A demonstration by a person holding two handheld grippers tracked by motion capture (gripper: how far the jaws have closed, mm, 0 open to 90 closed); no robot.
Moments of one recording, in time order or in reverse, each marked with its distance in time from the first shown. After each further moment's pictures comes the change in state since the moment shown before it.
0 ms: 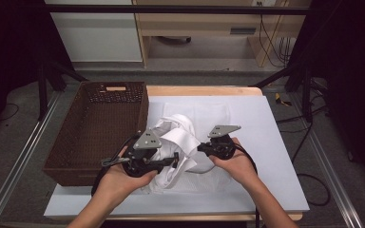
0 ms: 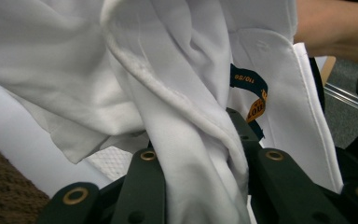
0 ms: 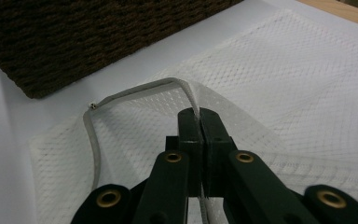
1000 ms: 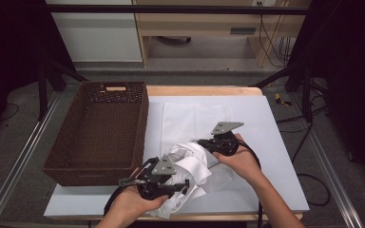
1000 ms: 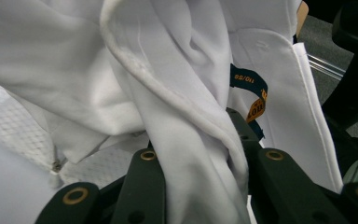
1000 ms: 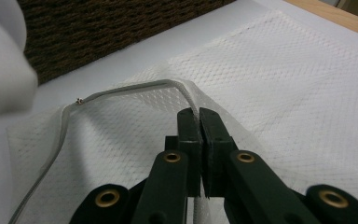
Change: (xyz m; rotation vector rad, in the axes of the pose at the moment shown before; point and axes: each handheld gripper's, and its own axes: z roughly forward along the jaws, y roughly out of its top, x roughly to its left) left arm -0.035 -0.038 0.046 0.105 -0.122 0.043; right arm -0.017 -0.001 -0.002 0.007 0.001 -0.041
